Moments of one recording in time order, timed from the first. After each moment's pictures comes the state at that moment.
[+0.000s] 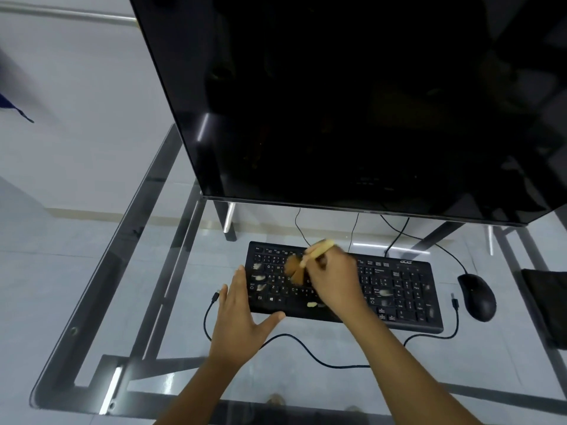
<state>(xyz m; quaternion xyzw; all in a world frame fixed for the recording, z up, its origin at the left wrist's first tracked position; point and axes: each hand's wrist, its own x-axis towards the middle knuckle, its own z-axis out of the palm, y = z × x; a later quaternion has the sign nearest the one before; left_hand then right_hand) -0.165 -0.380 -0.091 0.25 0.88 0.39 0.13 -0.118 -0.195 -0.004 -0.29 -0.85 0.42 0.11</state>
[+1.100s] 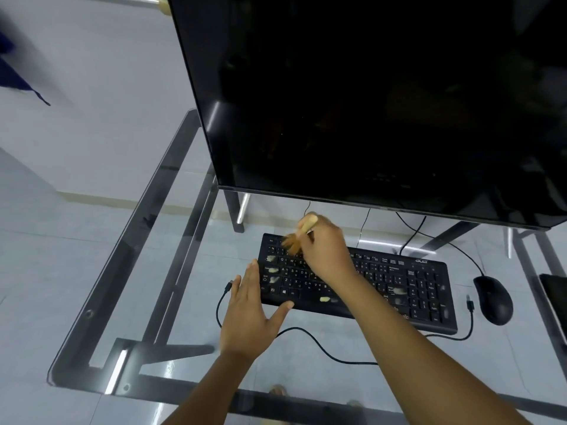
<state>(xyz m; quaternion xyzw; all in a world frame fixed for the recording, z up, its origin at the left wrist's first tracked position) -0.155 -0.385 -0.087 0.20 0.90 0.35 0.13 -0.172 -0.203 -0.002 -0.24 -0.87 0.42 0.10</state>
